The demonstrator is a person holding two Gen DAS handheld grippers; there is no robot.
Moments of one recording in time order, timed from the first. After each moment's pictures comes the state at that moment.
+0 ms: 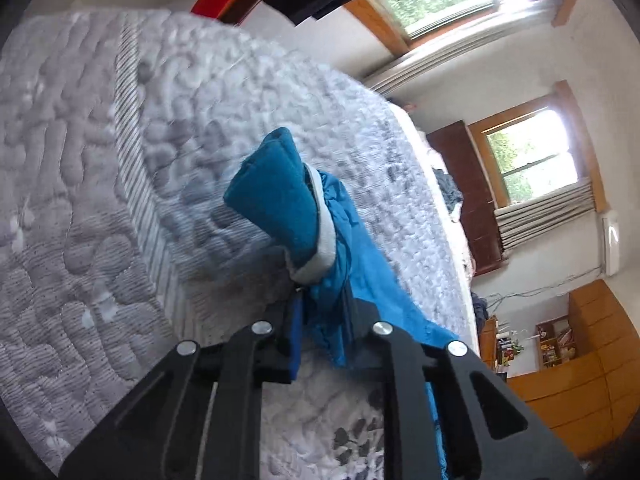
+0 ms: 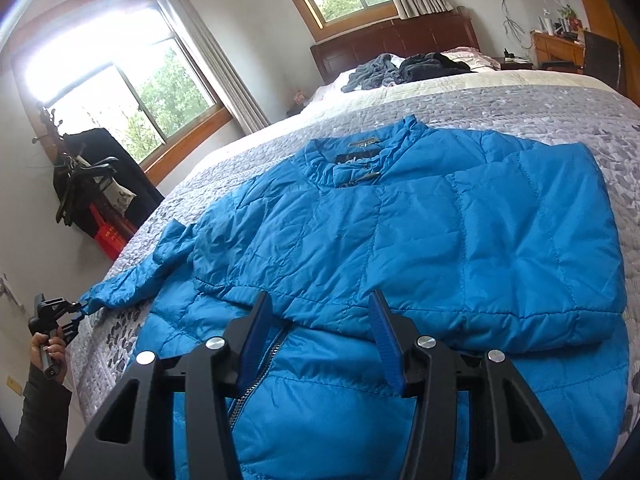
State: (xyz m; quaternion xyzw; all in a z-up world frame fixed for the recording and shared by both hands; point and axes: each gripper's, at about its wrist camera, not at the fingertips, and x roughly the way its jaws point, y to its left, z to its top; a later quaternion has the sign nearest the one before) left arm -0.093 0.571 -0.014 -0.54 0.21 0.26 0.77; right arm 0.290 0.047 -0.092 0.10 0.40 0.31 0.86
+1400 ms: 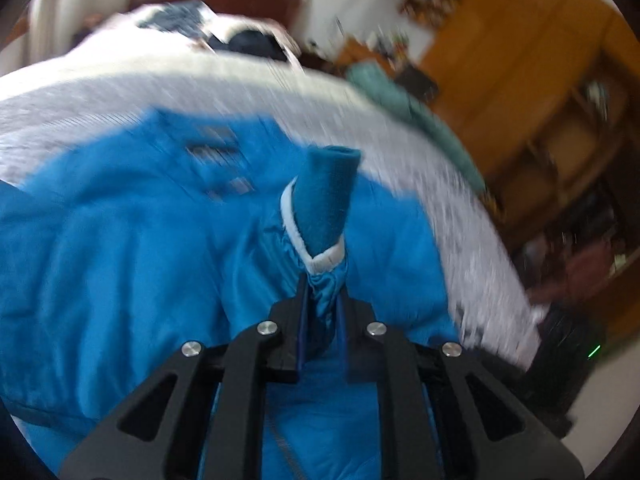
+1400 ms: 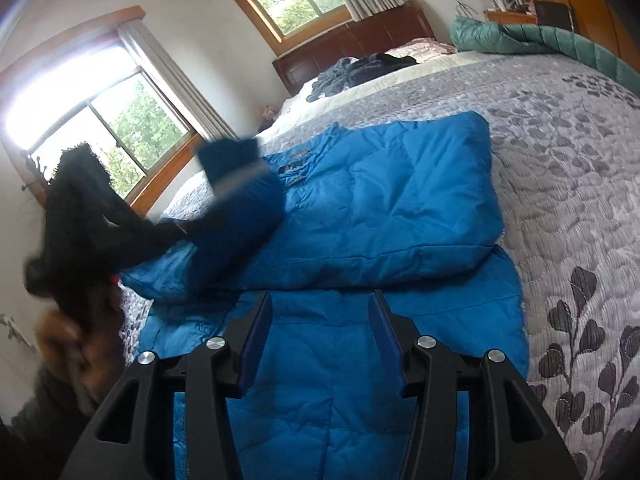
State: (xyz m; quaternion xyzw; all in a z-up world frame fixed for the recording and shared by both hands) left arm 0.261 0.063 -0.022 -0.16 0.47 -0.18 0.85; right arm 0.272 -0.044 -0.092 0.17 0.41 0.26 0.86
